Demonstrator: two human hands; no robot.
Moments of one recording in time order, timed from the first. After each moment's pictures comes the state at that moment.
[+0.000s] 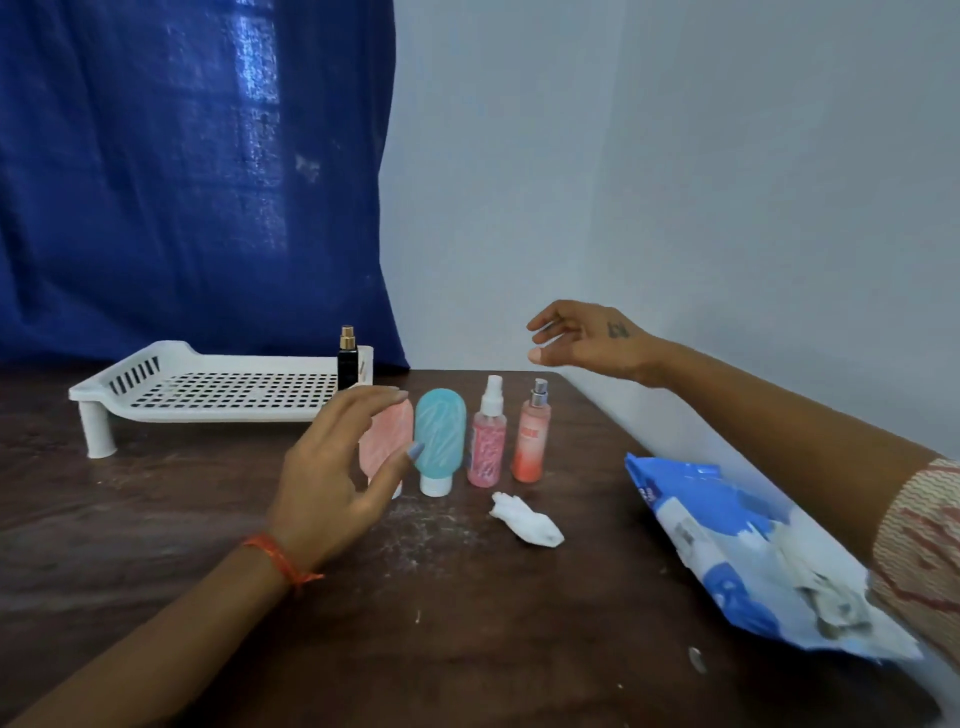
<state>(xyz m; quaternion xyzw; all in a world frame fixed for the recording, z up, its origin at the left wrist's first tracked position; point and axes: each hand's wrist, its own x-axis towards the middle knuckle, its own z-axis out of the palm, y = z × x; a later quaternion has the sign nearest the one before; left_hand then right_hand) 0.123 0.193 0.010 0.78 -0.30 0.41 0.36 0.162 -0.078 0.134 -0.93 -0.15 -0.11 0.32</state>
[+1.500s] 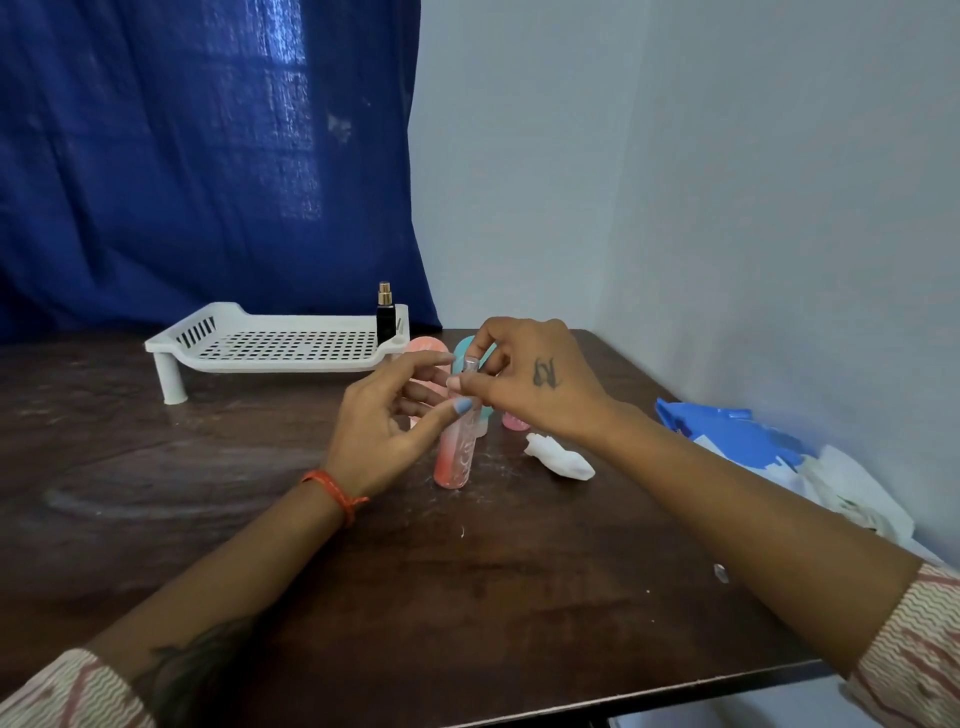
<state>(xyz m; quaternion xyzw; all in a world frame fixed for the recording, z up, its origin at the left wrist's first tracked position) 0.104 0.191 0.012 0.74 -0.31 0.30 0.51 0.089 0.030 0.073 -0.90 -0.19 -0.24 0.30</state>
